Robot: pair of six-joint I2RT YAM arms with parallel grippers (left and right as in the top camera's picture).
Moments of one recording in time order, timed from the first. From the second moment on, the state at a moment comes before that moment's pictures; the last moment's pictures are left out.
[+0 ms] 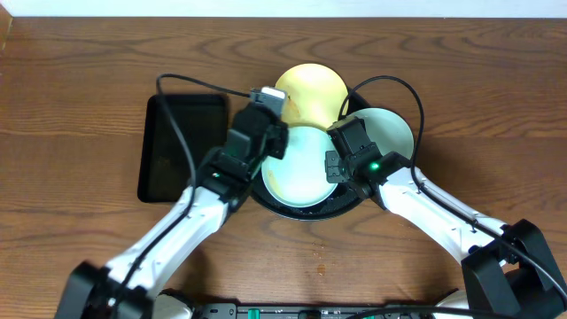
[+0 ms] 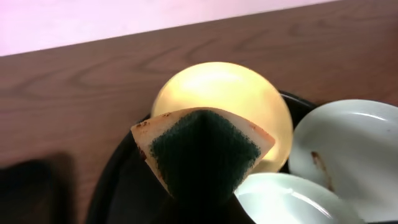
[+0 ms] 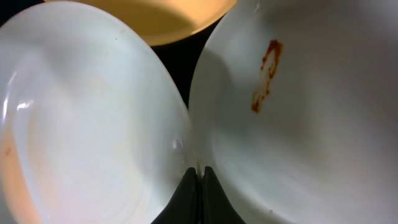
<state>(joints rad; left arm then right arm) -0.47 1.41 0.80 0.10 -0.09 -0.12 0.57 1.63 0.95 -0.38 0.14 0.46</state>
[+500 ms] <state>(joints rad) -0.11 1.24 0.80 -0.37 -0.08 -0.23 0.57 1.62 0.96 -0.23 0.19 0.20</state>
